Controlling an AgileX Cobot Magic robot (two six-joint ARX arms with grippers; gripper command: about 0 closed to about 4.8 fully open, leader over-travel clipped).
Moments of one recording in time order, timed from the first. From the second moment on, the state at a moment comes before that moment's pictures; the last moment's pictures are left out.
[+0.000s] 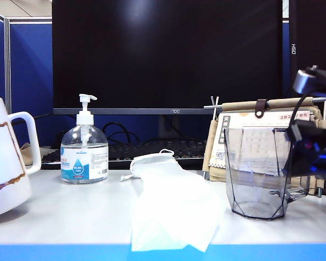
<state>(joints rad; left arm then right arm) -0.03 1.08 0.75 -0.79 0.30 -0.02 0.43 1.11 0.18 0.40 0.11 0.20</state>
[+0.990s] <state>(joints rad) -0.03 1.08 0.75 -0.79 0.29 -0.01 0.43 1.31 0.19 0.68 0.13 0.18</state>
